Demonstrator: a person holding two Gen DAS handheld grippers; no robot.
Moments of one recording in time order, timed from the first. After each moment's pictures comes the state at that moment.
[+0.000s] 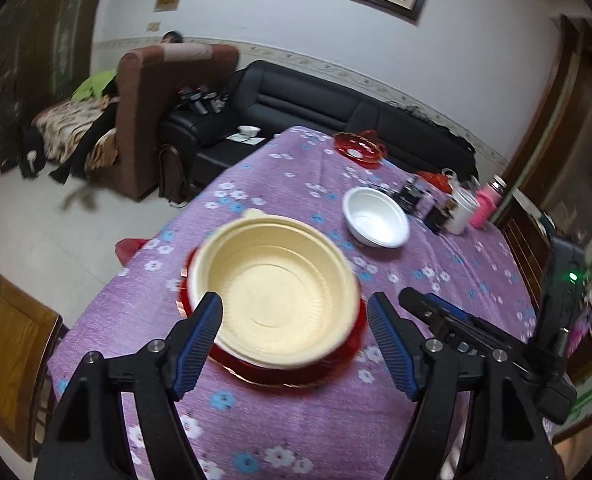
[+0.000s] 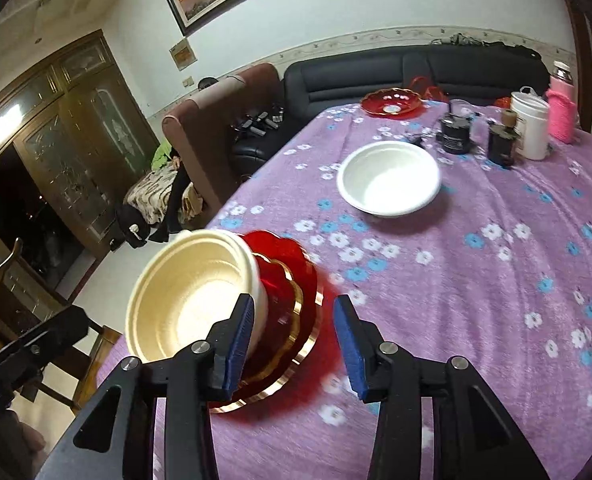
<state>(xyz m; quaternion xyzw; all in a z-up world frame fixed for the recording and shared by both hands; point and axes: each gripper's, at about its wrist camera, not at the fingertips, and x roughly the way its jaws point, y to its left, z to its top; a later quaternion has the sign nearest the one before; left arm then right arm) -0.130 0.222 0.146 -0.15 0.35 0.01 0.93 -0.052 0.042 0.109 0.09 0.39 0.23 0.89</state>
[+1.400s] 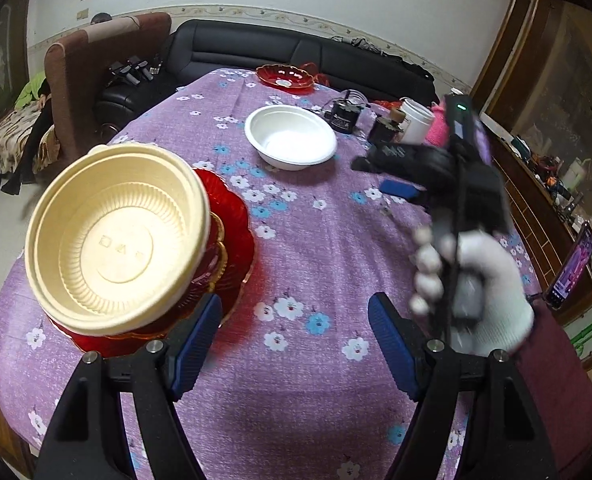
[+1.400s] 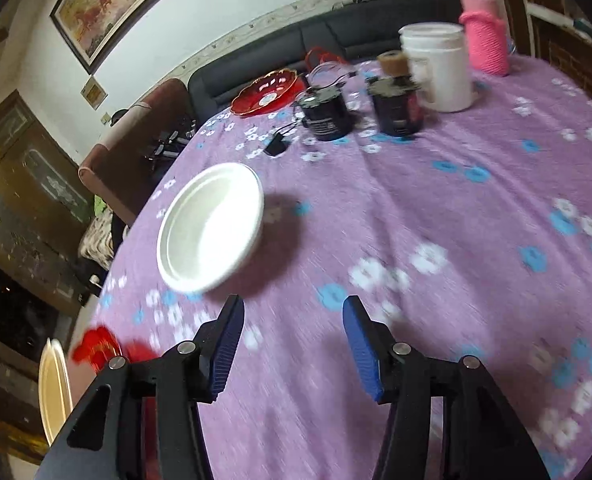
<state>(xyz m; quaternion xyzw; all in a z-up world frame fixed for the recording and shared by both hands) -0.092 0.123 0.096 -0.10 0.42 -0.07 0.90 0.089 -0.073 0.053 0.19 0.44 0.12 0.87</state>
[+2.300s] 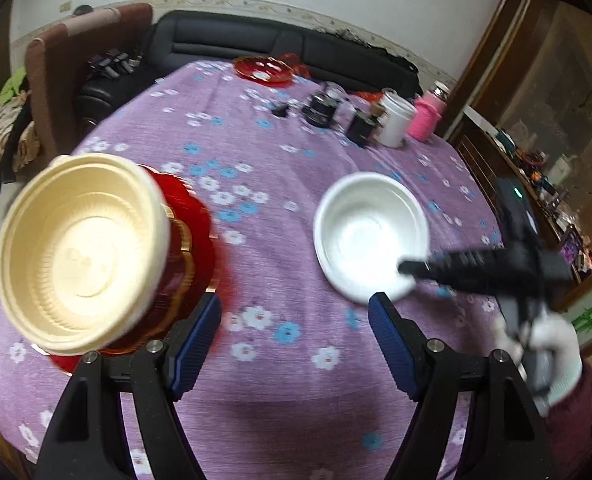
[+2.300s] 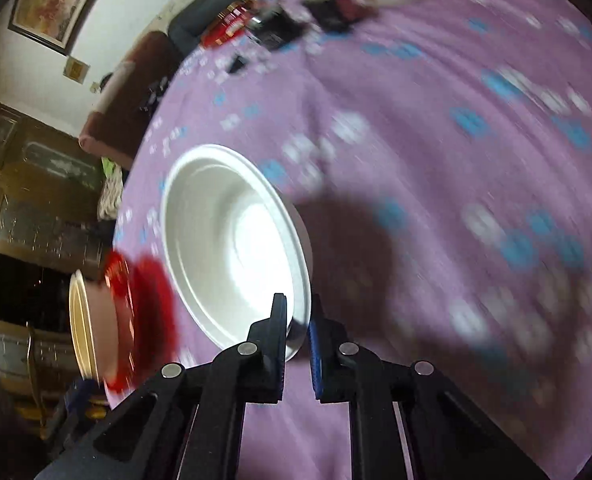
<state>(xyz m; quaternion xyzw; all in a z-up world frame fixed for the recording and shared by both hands) -0.071 0.100 0.099 -0.10 0.44 -0.11 0.88 0.022 -0.151 0.027 0.24 0.57 0.16 0.77</state>
